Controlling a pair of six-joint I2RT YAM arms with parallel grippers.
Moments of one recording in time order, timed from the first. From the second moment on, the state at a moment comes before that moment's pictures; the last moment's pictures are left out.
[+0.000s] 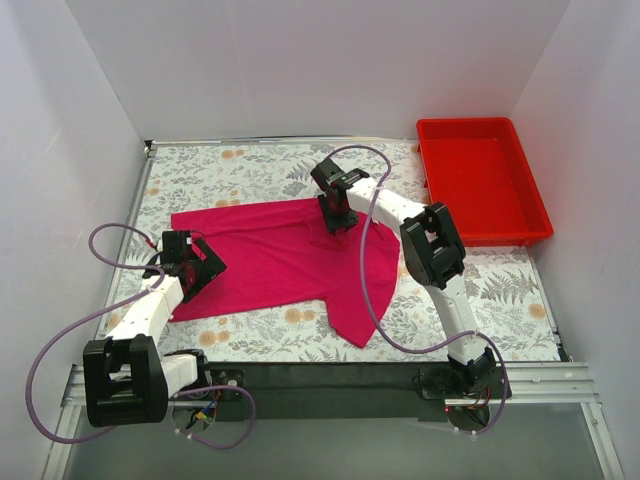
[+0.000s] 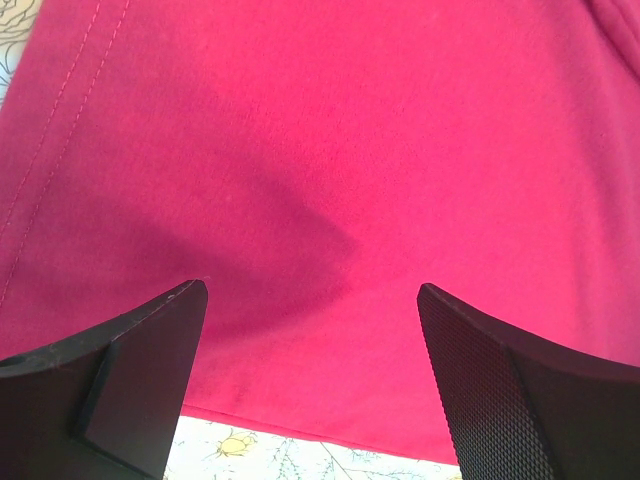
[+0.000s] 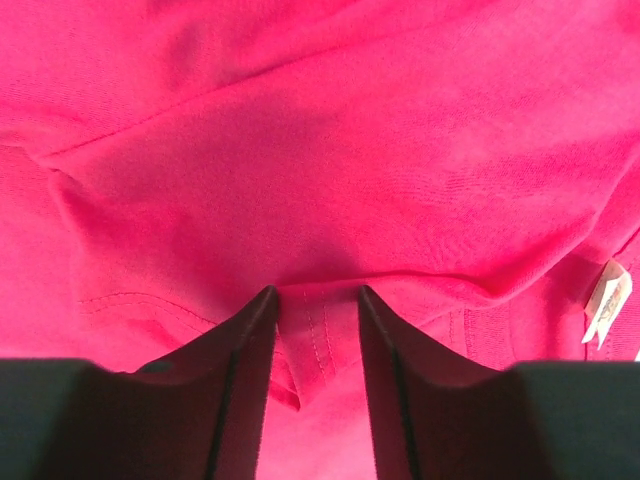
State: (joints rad) left arm 0.06 1.14 0.57 -0.42 -0.07 -0.66; right arm 0.67 2.29 1.91 -0.84 0.16 0.31
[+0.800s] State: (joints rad) left arm 0.05 1.14 0.56 -0.39 -0.07 -0.66; right arm 0.61 2.05 1.64 -0.81 0.23 0.32
